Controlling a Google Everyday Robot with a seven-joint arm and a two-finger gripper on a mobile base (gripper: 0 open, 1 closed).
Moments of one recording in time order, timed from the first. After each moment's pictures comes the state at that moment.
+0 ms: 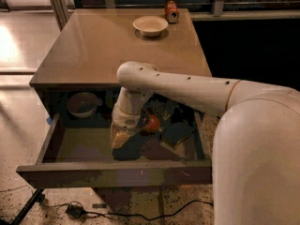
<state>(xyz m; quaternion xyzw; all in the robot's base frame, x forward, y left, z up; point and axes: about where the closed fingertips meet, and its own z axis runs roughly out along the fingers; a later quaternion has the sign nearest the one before) 0.529 0.111 0.634 -0.79 0.56 0.24 0.07</state>
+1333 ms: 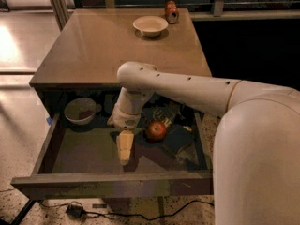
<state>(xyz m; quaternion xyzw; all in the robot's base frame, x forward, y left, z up) 0.529 0.110 0.634 -0.79 0.56 0.24 0.07</state>
